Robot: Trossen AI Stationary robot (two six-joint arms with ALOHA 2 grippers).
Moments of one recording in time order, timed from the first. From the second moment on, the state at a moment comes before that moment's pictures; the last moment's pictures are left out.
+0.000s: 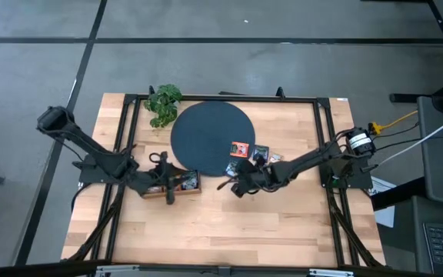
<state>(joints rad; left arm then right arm) -0.54 1.06 0.41 0.23 -0.76 -0.40 0.25 1.79 0.96 -0.15 0.54 0.70</state>
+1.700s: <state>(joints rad) -0.46 1.43 0.65 0.43 -0.48 -0.33 0.36 1.95 0.91 0.17 0.26 0.73</state>
